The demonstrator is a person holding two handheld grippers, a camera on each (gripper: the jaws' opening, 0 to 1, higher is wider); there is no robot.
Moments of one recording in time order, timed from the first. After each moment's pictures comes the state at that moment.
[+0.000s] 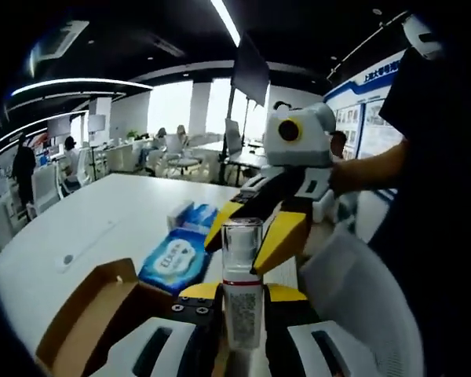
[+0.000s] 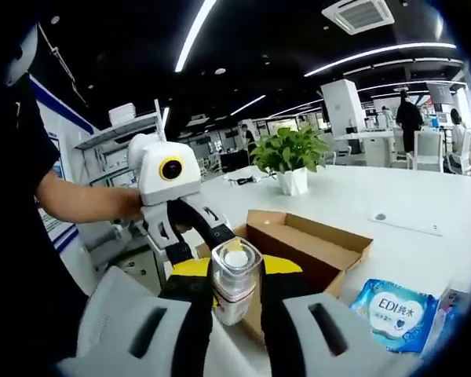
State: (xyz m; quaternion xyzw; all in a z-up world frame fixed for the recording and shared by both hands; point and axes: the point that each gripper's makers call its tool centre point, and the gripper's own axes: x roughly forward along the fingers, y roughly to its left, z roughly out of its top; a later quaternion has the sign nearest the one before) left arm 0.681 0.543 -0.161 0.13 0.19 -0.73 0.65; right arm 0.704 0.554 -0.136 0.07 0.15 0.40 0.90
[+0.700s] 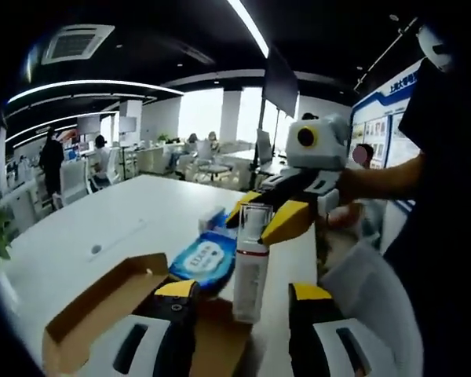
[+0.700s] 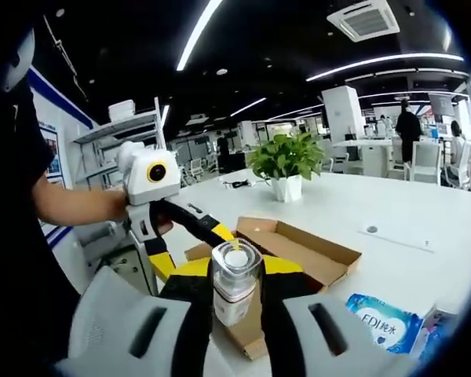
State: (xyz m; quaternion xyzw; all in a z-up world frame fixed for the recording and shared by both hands) left arm 0.713 0.572 -0.151 0.09 0.19 -0.67 0.72; right arm 0.720 0.541 -0.122 0.05 0.14 0.39 0.91
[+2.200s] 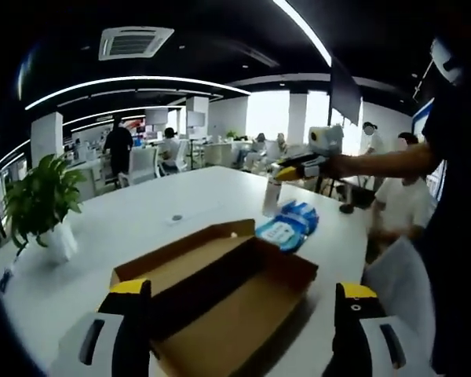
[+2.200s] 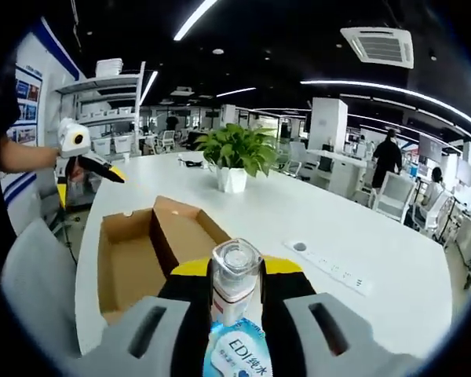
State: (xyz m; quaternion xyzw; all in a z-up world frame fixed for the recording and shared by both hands) left arm 0.765 0.699 -0.154 0.08 0.20 -0.51 0.83; right arm 0.846 0.423 -0.150 -0.10 0.15 0.32 0.93
